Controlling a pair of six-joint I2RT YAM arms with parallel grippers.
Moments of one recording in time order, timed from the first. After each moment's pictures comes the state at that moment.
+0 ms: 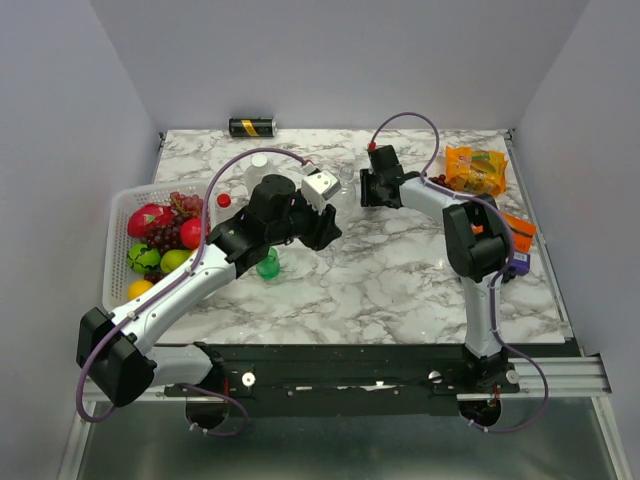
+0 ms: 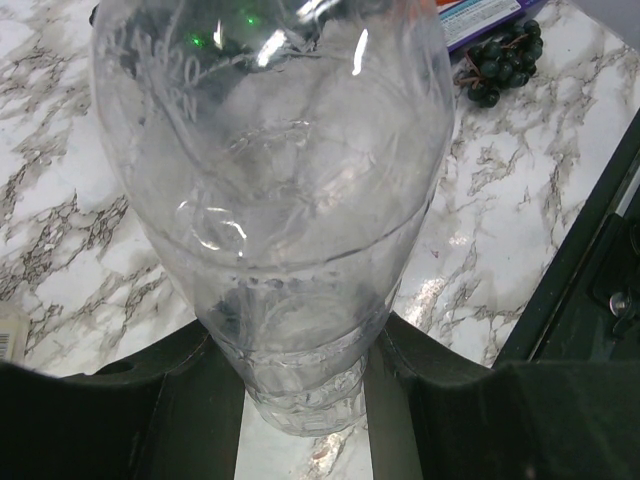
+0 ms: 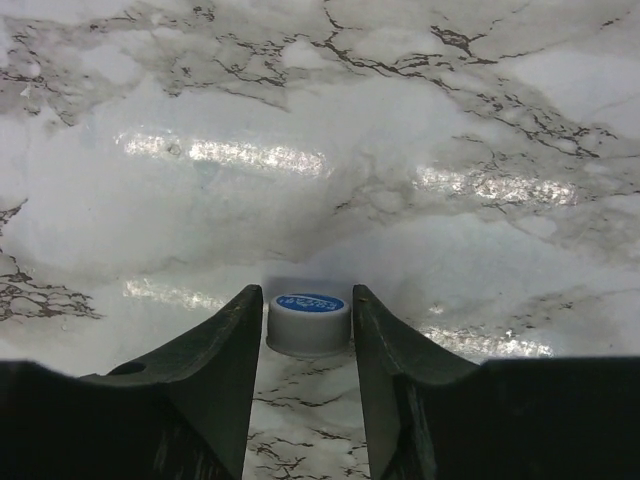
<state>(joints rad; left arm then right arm) -0.70 1.24 1.09 -0.27 0.28 -0.04 0.42 2.17 1.57 -0.25 0.08 0.25</state>
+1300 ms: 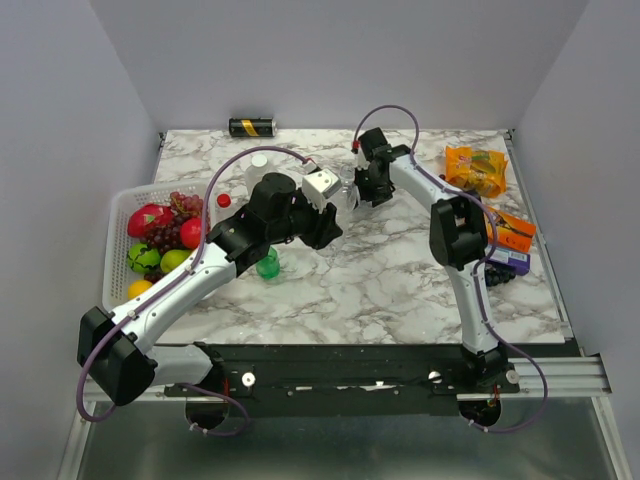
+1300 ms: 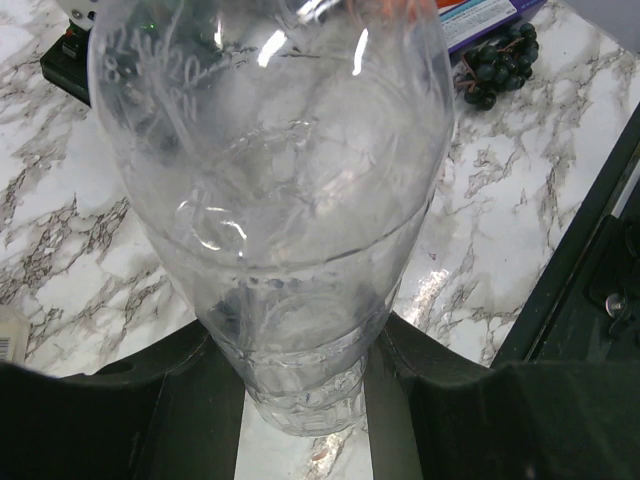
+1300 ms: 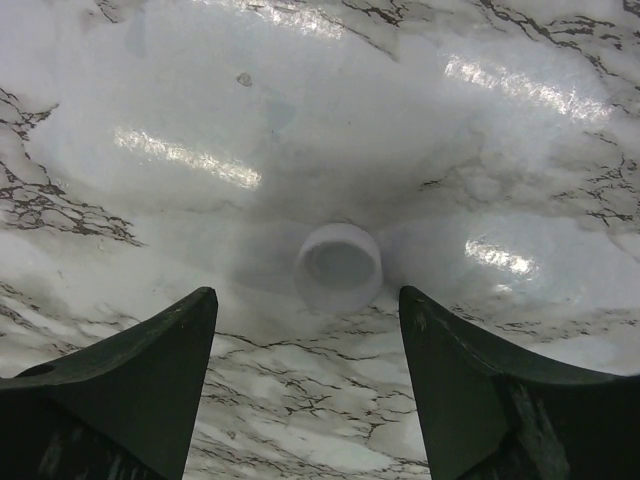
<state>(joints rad) -0.70 1.25 1.10 -0.28 0.29 -0.04 0.41 2.39 2.07 -0.82 -0.10 0.13</state>
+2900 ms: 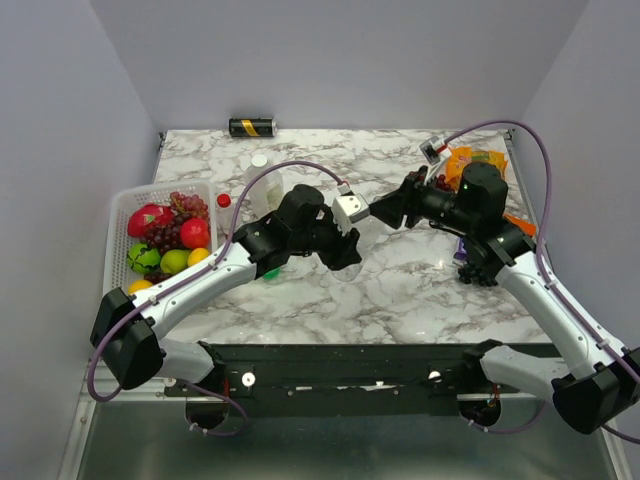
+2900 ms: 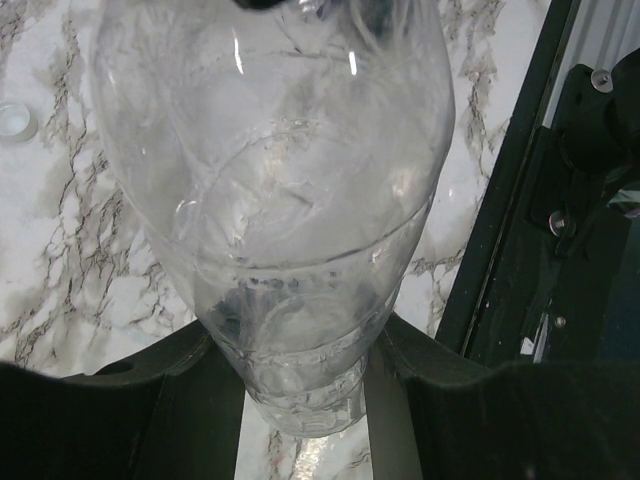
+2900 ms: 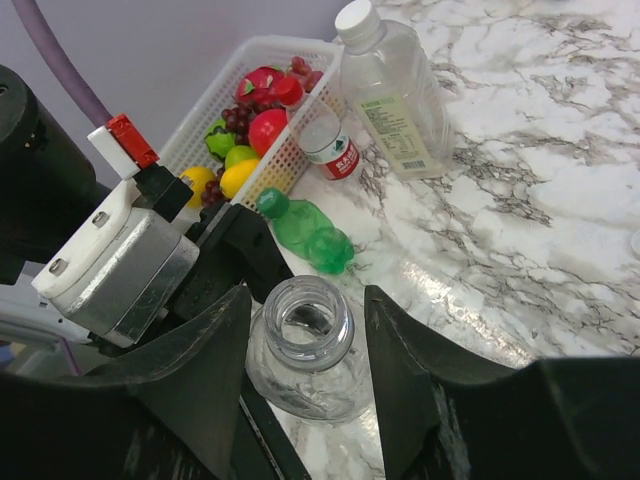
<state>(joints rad) -0.82 1.34 1.11 -0.29 0.41 0.02 0.45 1.08 1.06 -0.15 -0.54 0.38</state>
